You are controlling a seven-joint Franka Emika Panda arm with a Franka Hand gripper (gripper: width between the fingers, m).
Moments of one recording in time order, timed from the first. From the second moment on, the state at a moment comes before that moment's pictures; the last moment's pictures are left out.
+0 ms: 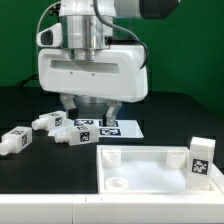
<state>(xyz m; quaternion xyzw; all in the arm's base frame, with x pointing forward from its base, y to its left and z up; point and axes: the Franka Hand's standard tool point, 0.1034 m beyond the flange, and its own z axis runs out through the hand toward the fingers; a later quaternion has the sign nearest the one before) 0.510 -0.035 0.075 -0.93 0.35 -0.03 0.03</state>
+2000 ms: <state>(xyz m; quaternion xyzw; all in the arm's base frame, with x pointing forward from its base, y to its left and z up) 0.486 -0.030 0.067 -0.96 -0.27 -0.03 -0.02</state>
